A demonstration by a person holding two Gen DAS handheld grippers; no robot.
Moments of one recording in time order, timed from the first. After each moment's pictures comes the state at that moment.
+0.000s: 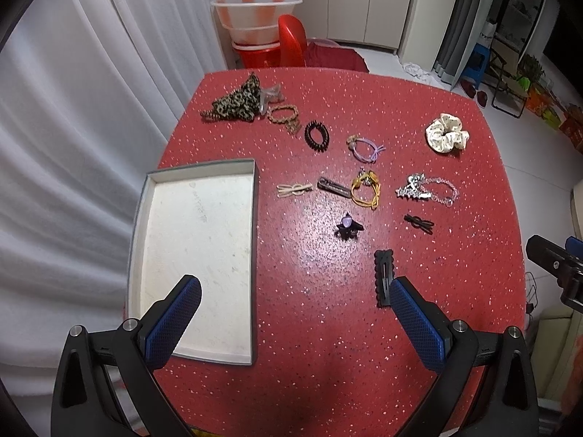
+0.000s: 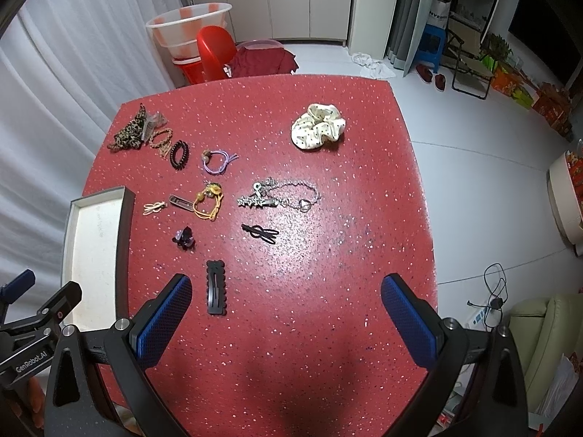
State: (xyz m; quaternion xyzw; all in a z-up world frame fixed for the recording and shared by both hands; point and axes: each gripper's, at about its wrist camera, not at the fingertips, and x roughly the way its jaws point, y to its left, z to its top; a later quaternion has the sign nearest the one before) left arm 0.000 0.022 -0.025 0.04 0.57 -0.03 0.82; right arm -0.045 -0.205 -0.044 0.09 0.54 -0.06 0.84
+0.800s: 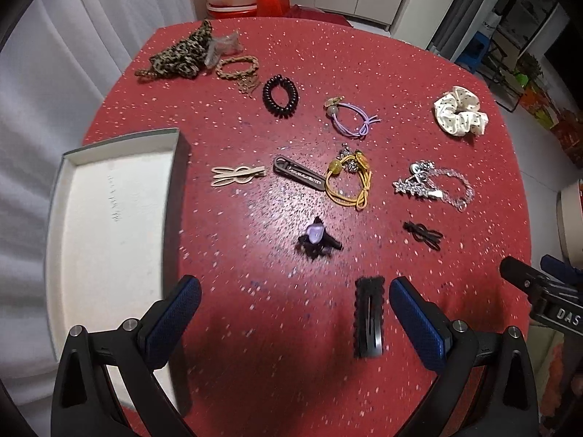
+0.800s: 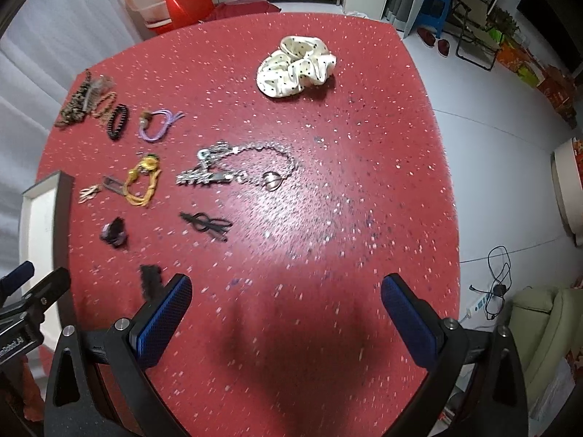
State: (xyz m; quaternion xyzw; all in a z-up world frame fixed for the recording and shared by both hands) left arm 0.067 -0.016 -0.131 0.00 0.62 -0.06 0.79; right arm 0.020 -0.246 -0.157 0.08 0.60 -0.07 0.79
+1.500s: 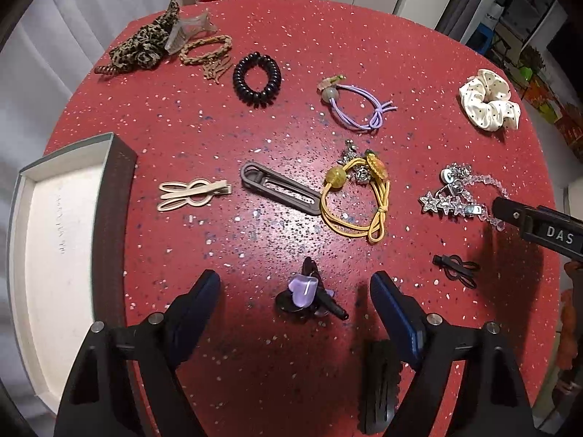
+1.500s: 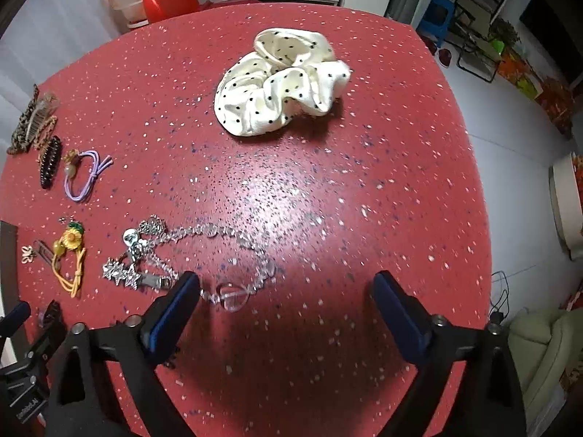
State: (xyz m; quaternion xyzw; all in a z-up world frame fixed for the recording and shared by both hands) left arm 0.103 -0.041 -0.195 0.01 0.62 -0.06 0.79; right arm 0.107 -0.262 -0.219 0.06 0.59 -0.08 0.80
